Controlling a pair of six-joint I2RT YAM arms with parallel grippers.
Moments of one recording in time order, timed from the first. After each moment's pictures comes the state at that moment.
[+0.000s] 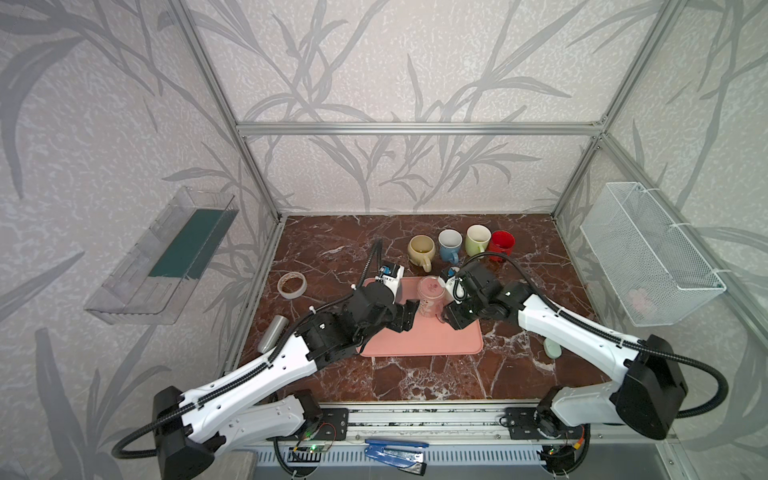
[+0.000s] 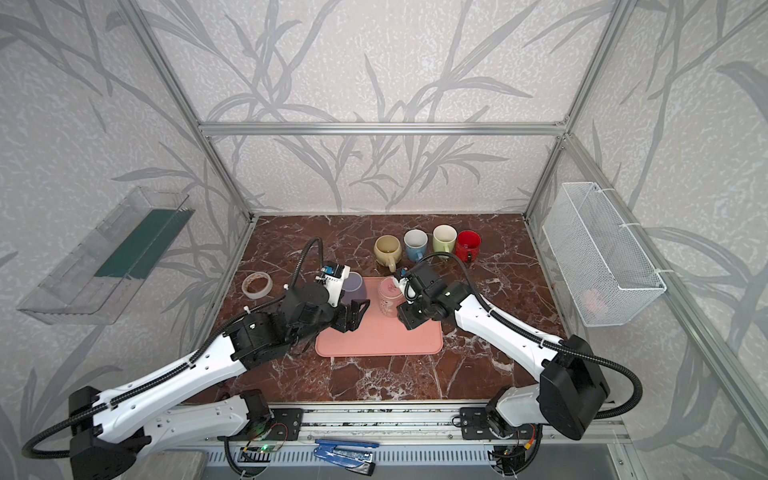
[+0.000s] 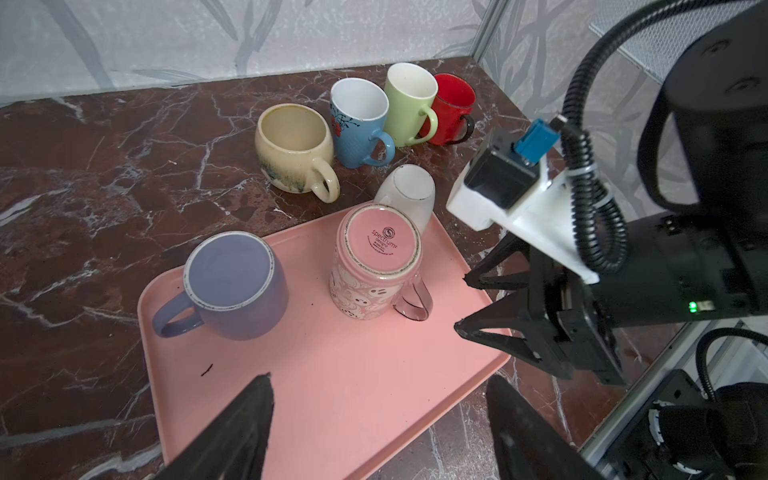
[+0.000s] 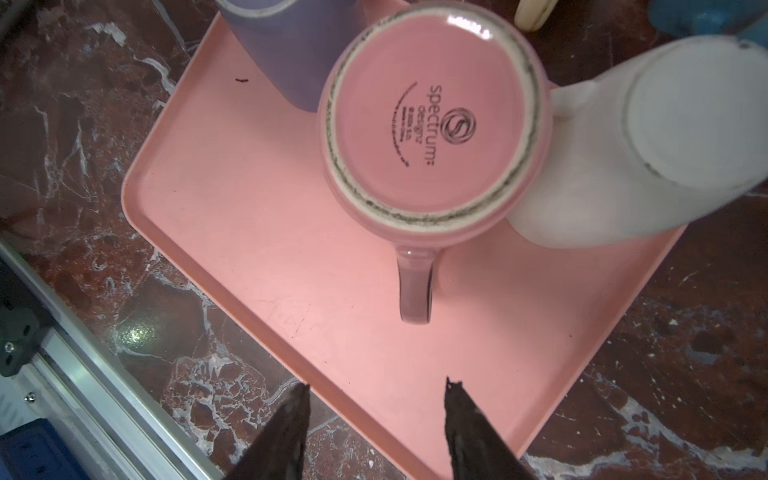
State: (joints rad) left arm -0.93 0.99 0.92 -0.49 -0.26 -0.43; right arm 0.71 1.41 1.04 -0.68 -0.11 0.16
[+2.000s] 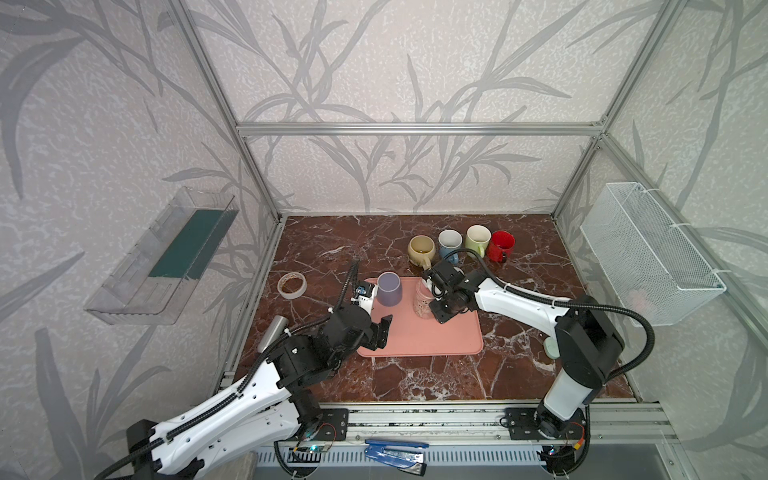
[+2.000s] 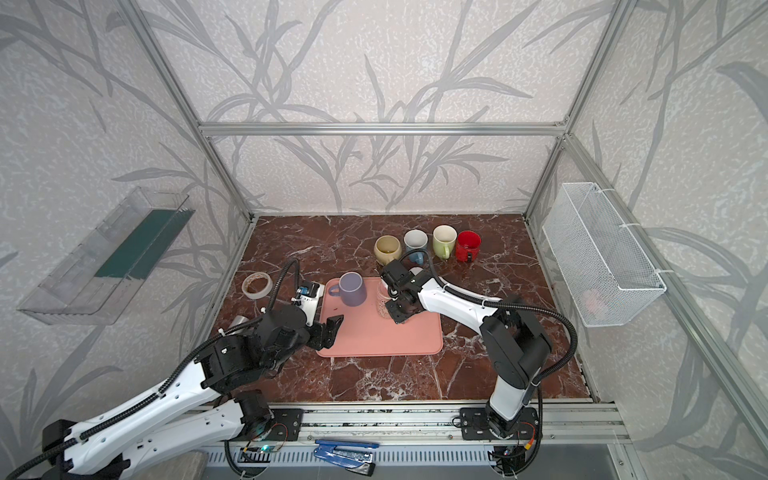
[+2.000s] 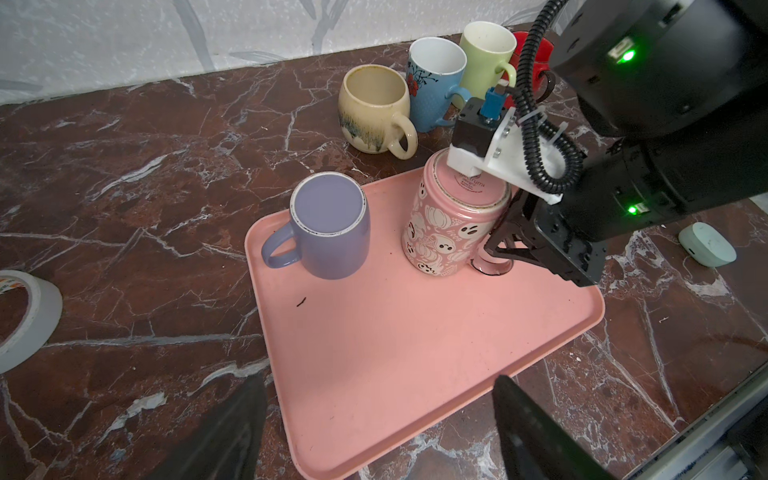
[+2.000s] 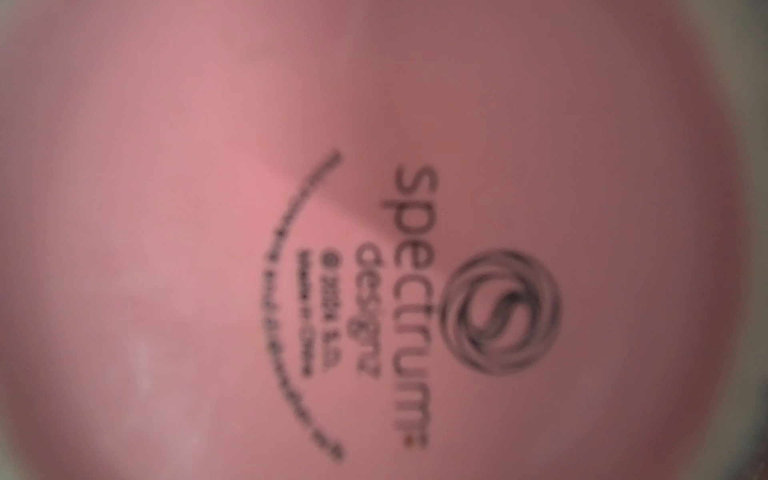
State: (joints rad) left arm -0.93 0.77 0.74 -0.61 -0.38 -0.41; right arm 0.75 1.71 1.19 -0.68 0.01 0.16
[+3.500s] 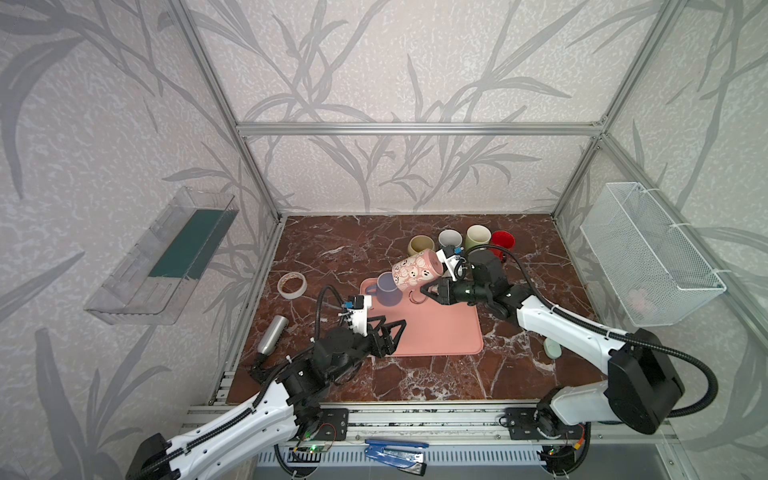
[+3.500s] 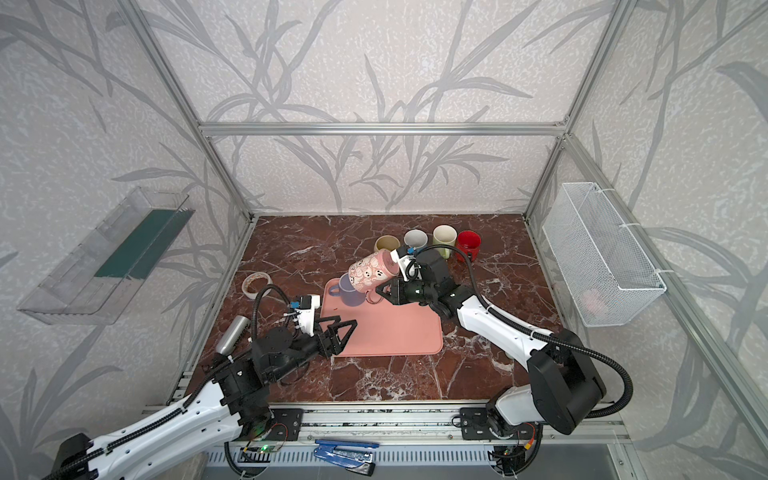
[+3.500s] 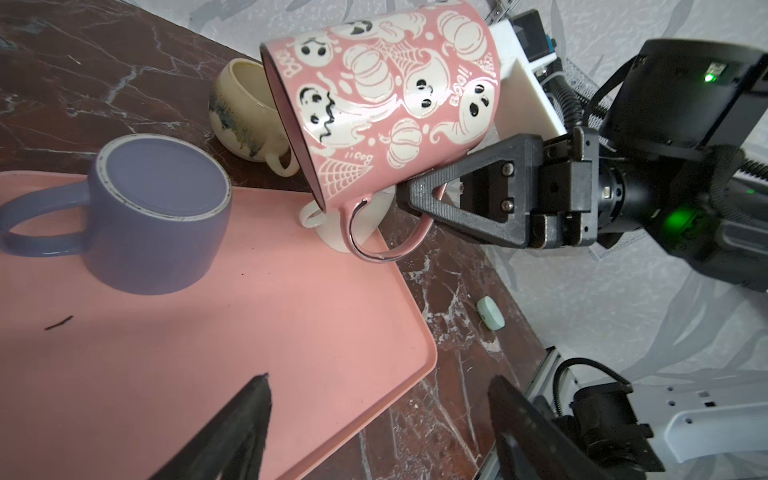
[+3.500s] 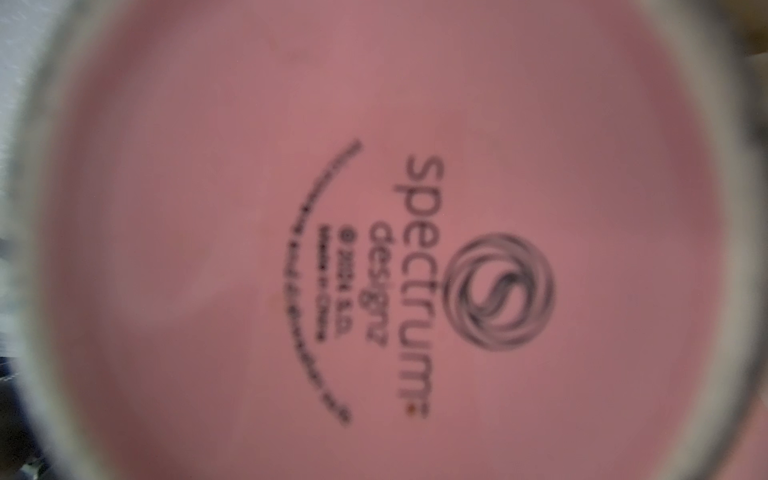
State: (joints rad) left arm -0.82 0.63 0.29 0.12 -0.03 -0.75; right arm 0.59 1.41 0.90 0.04 -0.59 0.59
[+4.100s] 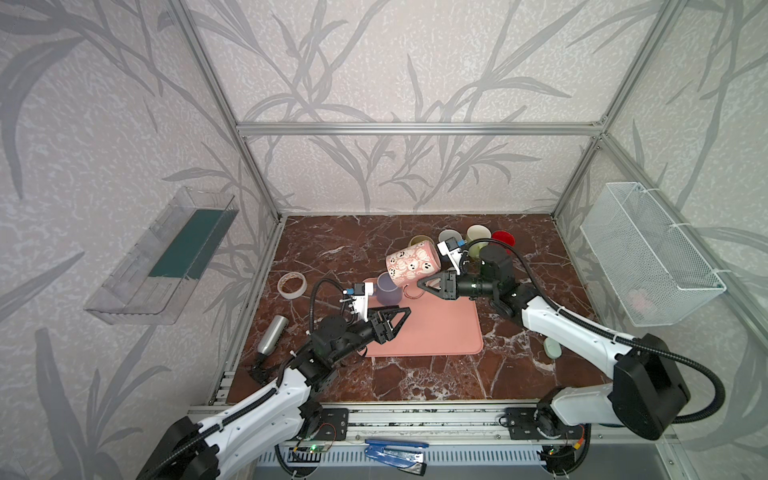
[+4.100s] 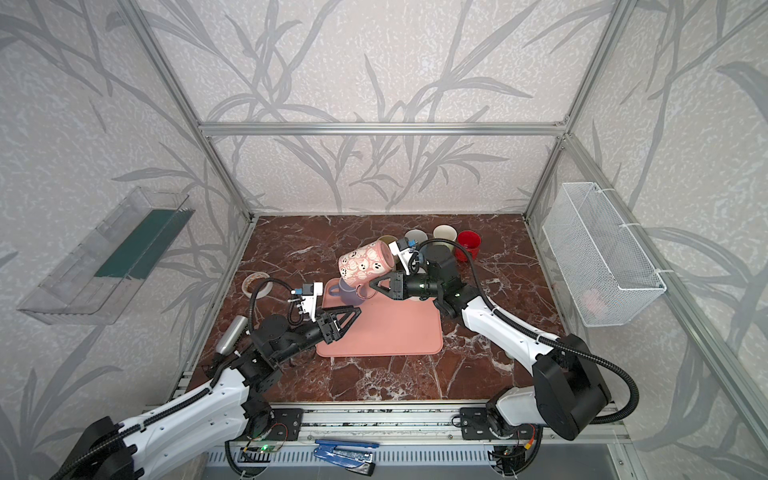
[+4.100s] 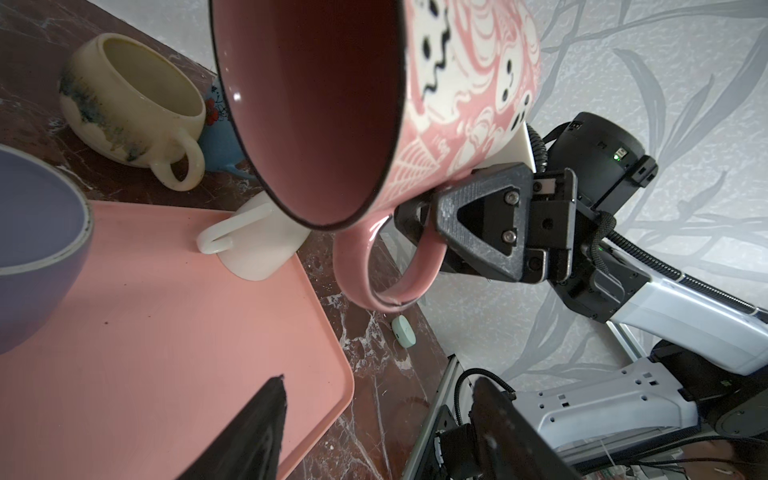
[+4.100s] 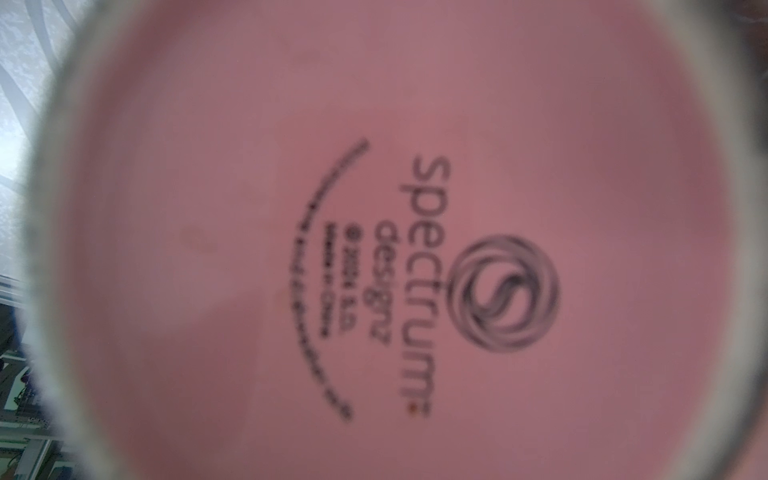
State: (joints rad) left arm -0.65 0.86 0.26 0.56 0.33 -0.88; right arm 0.57 1.37 0.88 0.21 -0.80 0.69
